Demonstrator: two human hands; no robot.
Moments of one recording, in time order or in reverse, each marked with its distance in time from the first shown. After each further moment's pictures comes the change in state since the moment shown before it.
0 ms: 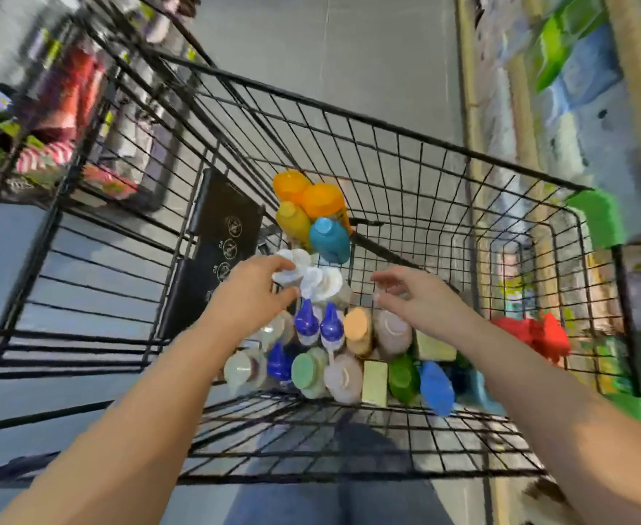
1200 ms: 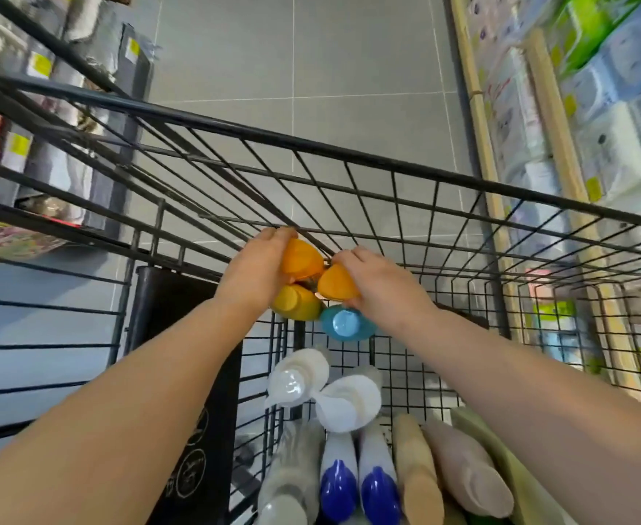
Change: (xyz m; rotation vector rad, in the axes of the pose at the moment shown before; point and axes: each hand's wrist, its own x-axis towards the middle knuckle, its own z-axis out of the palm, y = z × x) left_hand 0.245 -0.043 0.006 0.163 -0.030 0.071; right_hand 0.229 -0.010 0.020 -0.425 0.035 -0.091
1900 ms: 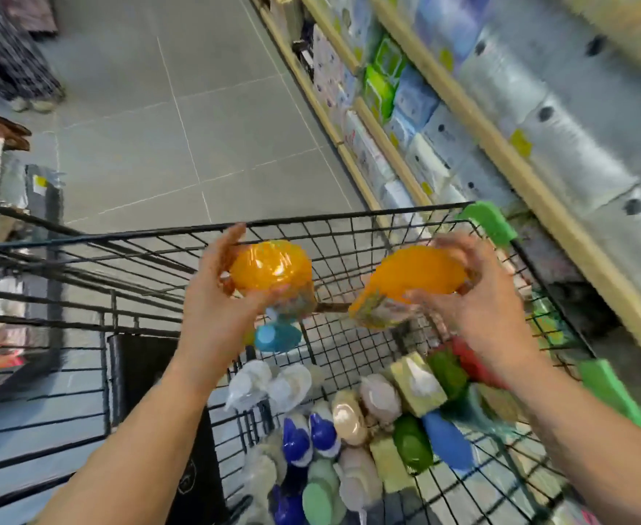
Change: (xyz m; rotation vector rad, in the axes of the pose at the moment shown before) left_hand -0.138 0.103 -0.069 -0.796 0.205 0.358; right_hand -0.237 0.023 -0.083 0.928 0.897 0.313
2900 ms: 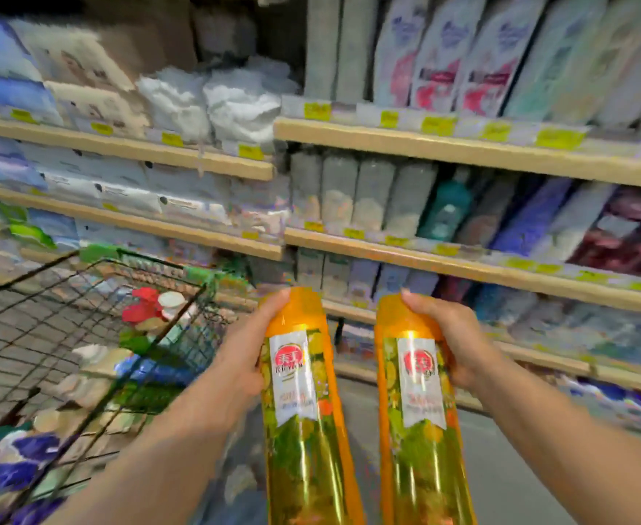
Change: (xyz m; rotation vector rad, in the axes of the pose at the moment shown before) left_hand -0.449 0.112 0.200 -0.302 -1.099 -0.492; right_hand -0.545 0.052 -0.254 0.757 0.796 0.432
